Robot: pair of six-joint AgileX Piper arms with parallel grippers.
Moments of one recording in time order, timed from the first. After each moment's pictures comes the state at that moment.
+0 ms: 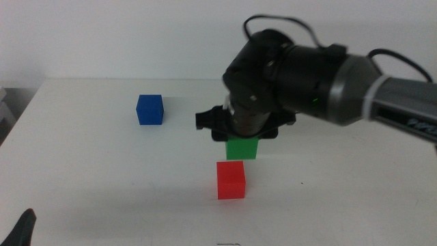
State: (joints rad) left arm -0.04 -0.01 0.03 -0.02 0.14 0.10; right arm 0.82 1.92 -1.64 -0.39 0.99 0.91
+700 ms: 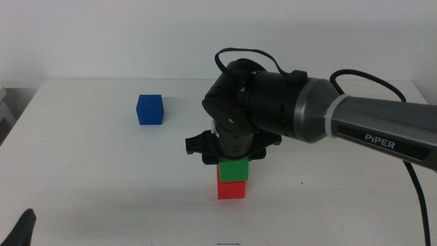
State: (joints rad) left arm -0.04 -0.01 0.03 -0.02 0.14 0.10; right arm 0.85 2.01 -1.64 -0.36 1.00 0.90
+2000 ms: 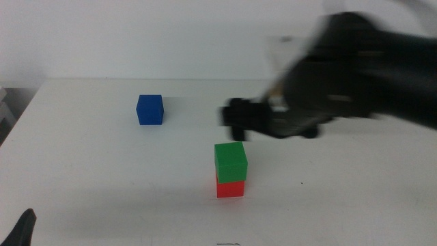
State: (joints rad) left arm -0.04 -0.01 0.03 -0.02 0.14 0.10; right arm 0.82 1.62 -1.40 -0.34 0.89 0.84
